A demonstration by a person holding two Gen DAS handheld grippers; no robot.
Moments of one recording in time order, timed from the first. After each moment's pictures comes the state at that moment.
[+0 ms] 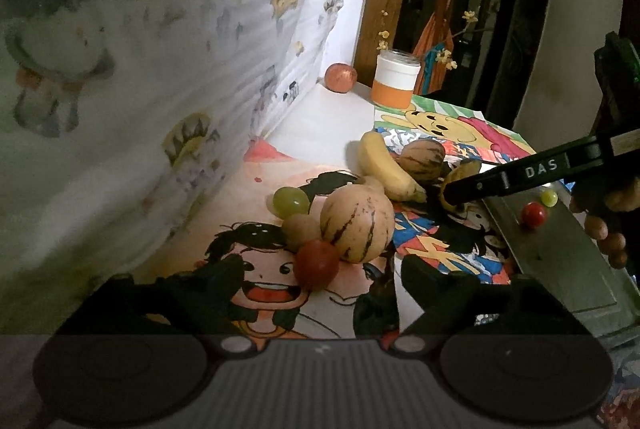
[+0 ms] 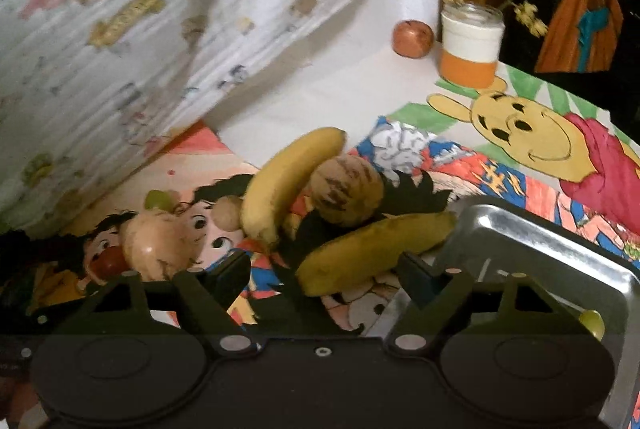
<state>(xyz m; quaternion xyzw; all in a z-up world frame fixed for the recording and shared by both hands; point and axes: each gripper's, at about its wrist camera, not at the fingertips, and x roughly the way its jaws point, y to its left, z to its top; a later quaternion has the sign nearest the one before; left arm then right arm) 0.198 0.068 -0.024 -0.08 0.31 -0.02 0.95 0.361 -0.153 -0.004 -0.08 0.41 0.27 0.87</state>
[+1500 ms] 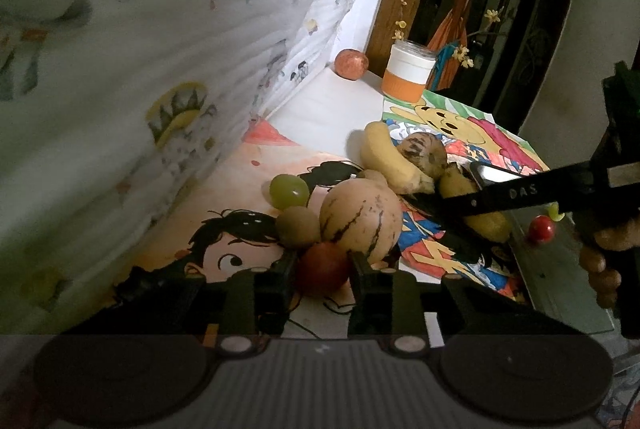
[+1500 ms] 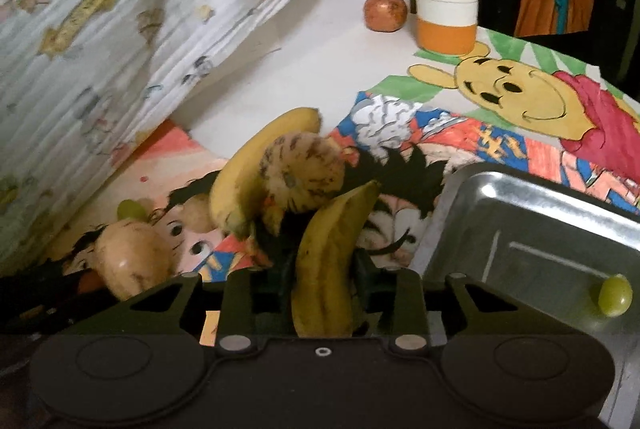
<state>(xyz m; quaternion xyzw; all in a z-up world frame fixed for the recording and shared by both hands) 0.216 0.069 -0.033 -0.12 0.33 -0.01 0.94 0.368 -0.152 -0.024 -0.04 0.43 0.24 0.87</state>
